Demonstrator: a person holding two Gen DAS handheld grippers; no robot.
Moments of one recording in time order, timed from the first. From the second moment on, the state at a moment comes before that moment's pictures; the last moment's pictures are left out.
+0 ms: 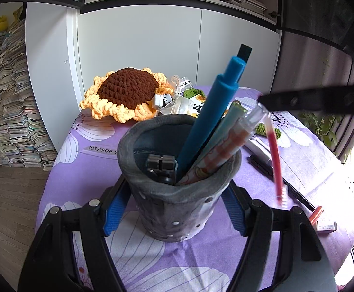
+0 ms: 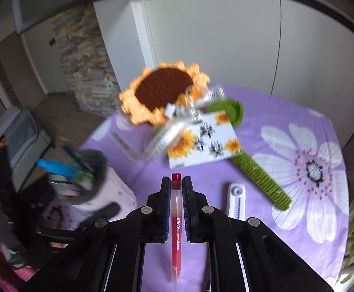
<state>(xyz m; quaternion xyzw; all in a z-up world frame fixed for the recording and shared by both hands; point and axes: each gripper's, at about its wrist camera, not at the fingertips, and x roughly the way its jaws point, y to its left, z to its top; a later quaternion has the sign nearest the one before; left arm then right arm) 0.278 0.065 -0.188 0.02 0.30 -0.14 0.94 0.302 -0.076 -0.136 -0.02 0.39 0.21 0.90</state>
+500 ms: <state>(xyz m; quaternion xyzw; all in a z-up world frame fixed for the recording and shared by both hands) 0.278 0.065 -0.189 0.02 0.30 -0.14 0.94 0.245 -0.059 -0.024 -0.03 0.21 0.22 0.95</state>
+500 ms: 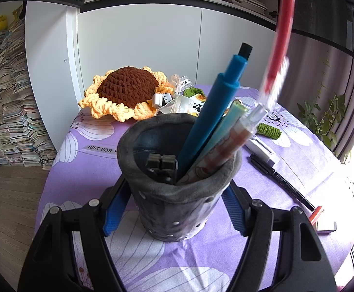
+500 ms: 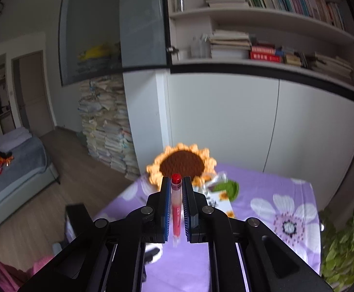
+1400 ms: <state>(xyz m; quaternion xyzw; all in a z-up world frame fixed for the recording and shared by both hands) 0.278 0.063 -0.190 0.02 0.30 -0.14 0.94 0.282 -0.015 -0.080 -0.01 0.31 0.32 0.90</state>
